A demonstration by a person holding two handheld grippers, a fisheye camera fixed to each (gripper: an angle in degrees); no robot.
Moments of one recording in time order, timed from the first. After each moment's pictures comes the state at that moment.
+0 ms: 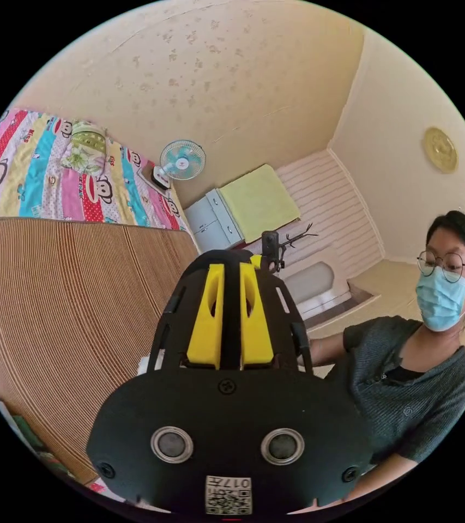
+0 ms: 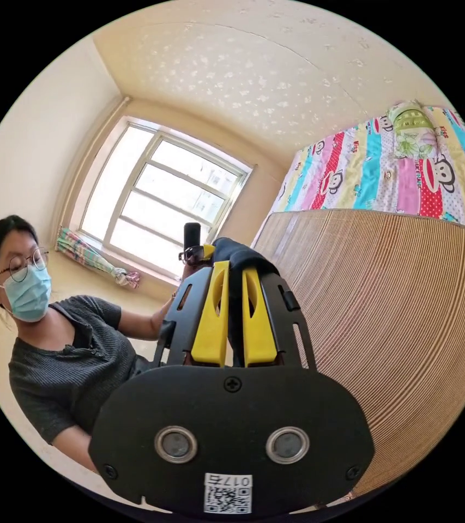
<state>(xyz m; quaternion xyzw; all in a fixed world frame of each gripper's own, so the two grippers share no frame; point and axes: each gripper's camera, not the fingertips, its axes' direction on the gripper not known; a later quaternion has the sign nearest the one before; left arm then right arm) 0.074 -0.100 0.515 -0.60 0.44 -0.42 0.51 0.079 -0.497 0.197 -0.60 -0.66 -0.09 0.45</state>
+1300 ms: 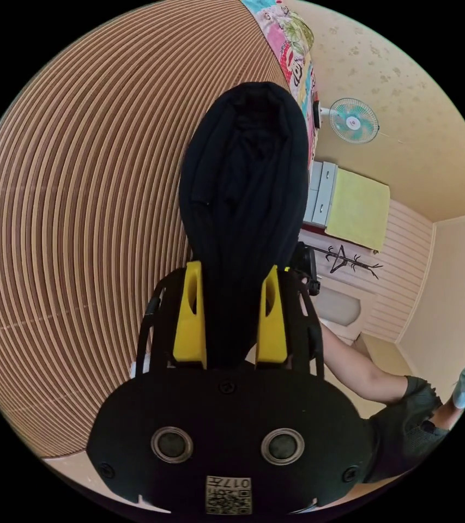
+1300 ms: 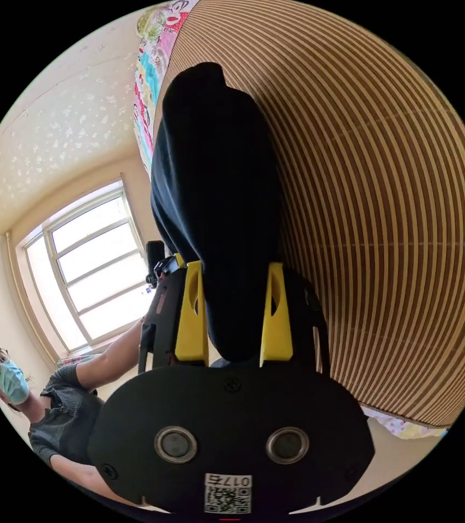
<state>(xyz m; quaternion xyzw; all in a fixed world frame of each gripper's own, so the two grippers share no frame) 0.082 0.279 0.385 -0.79 0.26 -0.48 0.30 0.207 -0.177 0.228 -0.82 -0.37 0.05 0.43</state>
